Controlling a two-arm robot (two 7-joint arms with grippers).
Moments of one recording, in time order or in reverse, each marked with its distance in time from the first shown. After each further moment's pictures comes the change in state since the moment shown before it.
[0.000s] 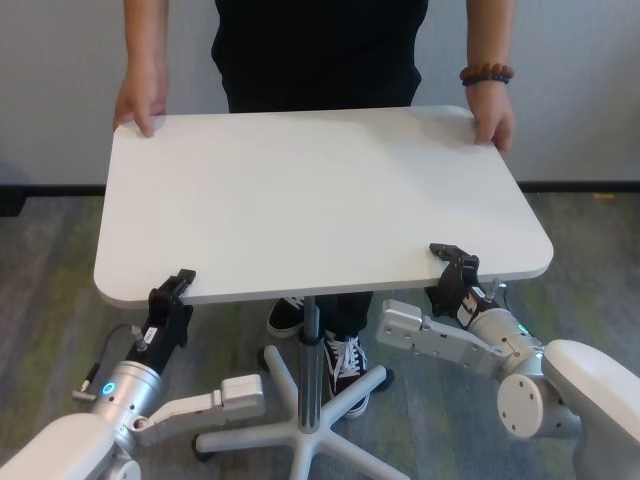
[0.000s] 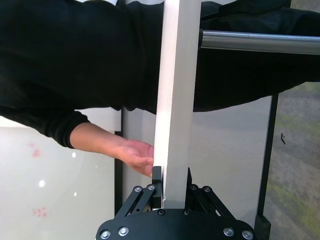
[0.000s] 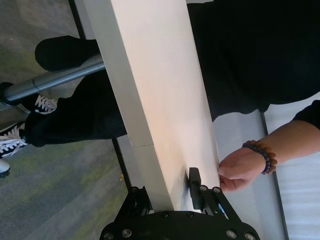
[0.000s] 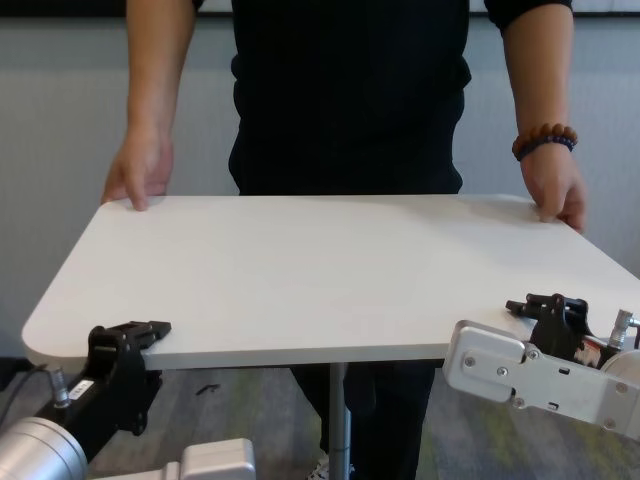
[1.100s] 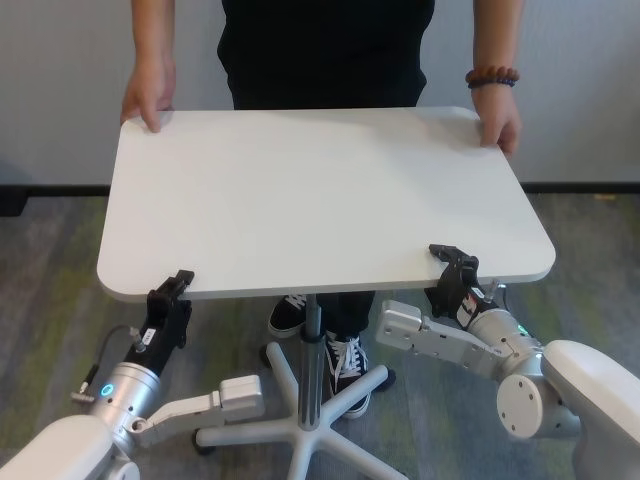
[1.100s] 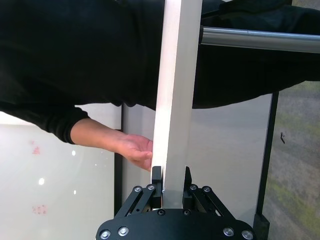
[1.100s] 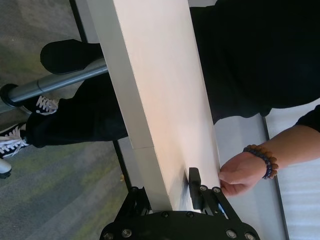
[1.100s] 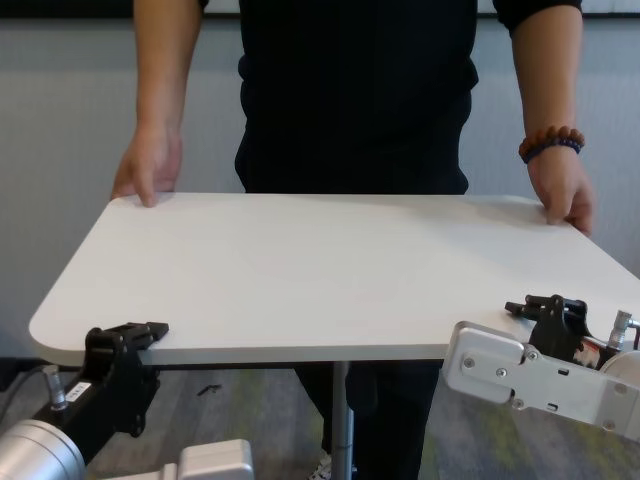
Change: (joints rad) left arm 0.003 0.000 -0.001 -0.002 -0.004 -0.003 0.000; right arm 0.000 0.000 0.000 0.000 0.000 0.001 0.001
